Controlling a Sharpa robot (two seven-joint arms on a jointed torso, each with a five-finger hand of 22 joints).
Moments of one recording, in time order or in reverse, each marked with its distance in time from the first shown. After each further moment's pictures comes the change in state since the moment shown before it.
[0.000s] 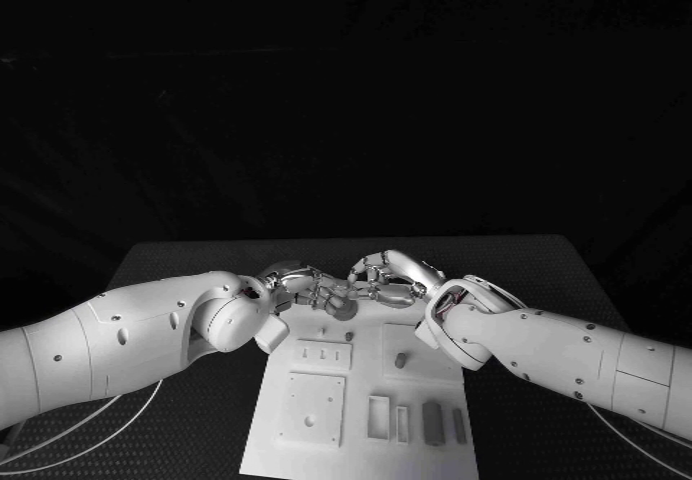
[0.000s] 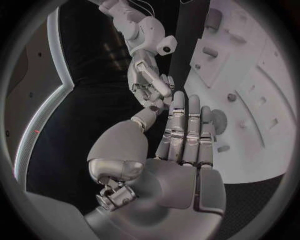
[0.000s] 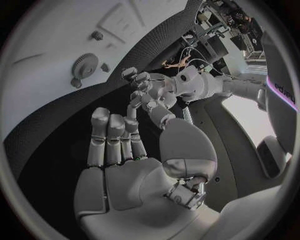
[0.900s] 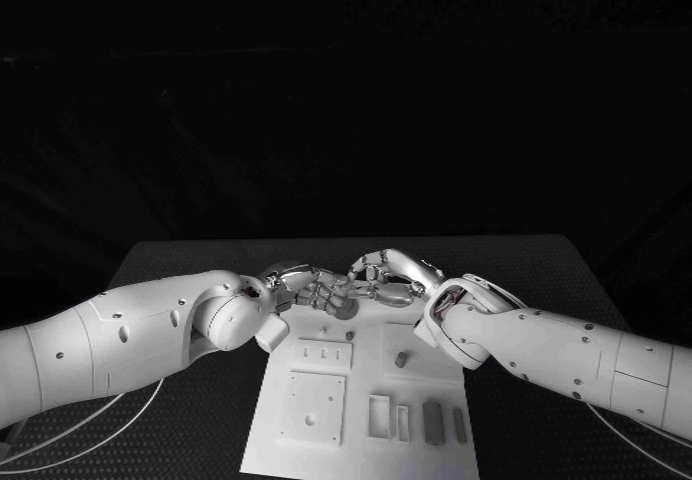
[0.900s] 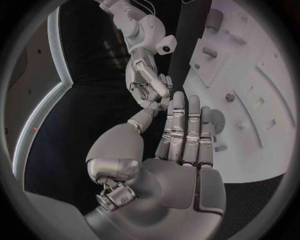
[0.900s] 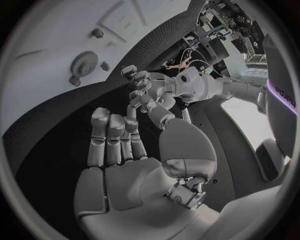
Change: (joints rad) left arm -0.001 0.001 -0.001 -0.005 0.022 0.000 -0.015; left_hand -0.151 -0.063 -0.021 0.031 -0.018 0.004 -0.004 -0.029 0.009 -0.009 0.009 -0.004 0.002 -0.007 0.007 0.000 -0.008 0.000 -0.004 0.004 0.000 0.001; right arm 0.001 0.008 0.001 -0.002 -0.026 -0.011 -0.005; right_hand 0.007 0.006 -0.001 -0.001 0.000 0.000 0.000 0.000 0.000 0.001 0.000 0.000 0.001 -0.001 0.002 0.000 0.002 -0.002 0.000 0.000 0.000 0.000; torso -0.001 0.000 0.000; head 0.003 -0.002
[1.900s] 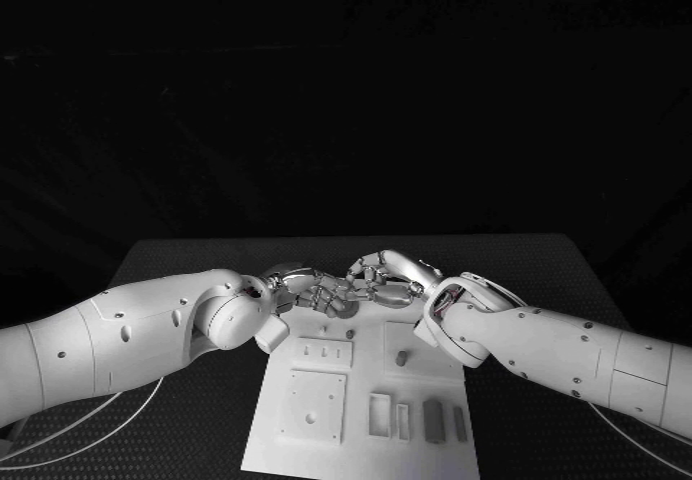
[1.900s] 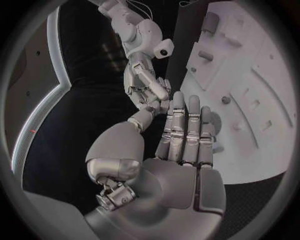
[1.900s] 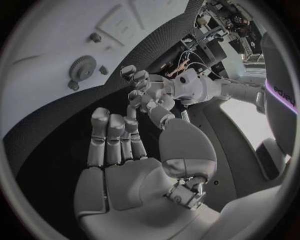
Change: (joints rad) left arm -0.001 0.001 -0.001 -0.001 -0.025 0.025 -0.021; left_hand 0.060 0.039 0.057 -0.026 0.000 0.019 -0.012 -0.002 0.006 0.012 -0.012 0.000 0.008 0.000 0.000 0.000 -0.001 0.000 -0.004 -0.004 0.008 0.000; right arm 0.001 0.004 0.000 -0.005 -0.009 0.037 0.003; right_hand 0.006 -0.003 0.000 0.000 0.000 0.000 0.000 0.001 0.000 -0.007 0.003 0.000 0.001 -0.004 0.000 -0.004 0.001 0.001 -0.011 0.003 0.000 0.000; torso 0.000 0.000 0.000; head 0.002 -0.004
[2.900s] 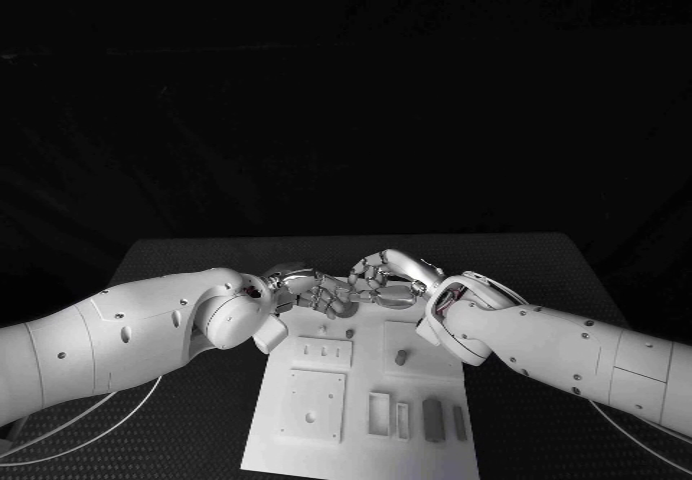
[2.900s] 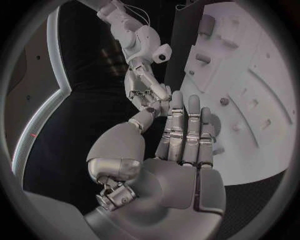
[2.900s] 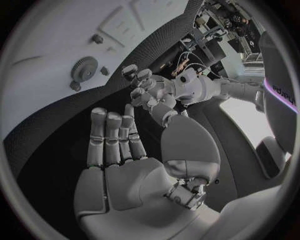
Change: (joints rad) left arm 0.000 0.001 0.001 -0.003 -0.040 0.031 -0.001; left_hand 0.001 0.030 -0.009 -0.006 0.043 0.004 0.004 0.006 0.020 0.017 -0.003 0.012 0.013 0.007 -0.007 0.019 0.006 0.000 -0.020 0.009 0.004 0.000; right arm 0.000 -0.003 -0.001 -0.017 0.018 0.012 0.022; right_hand 0.056 -0.131 0.092 0.022 0.005 -0.008 0.092 -0.117 0.070 -0.088 0.067 -0.086 -0.030 -0.085 0.061 -0.096 -0.030 0.001 -0.071 0.050 -0.071 -0.020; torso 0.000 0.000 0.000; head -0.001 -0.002
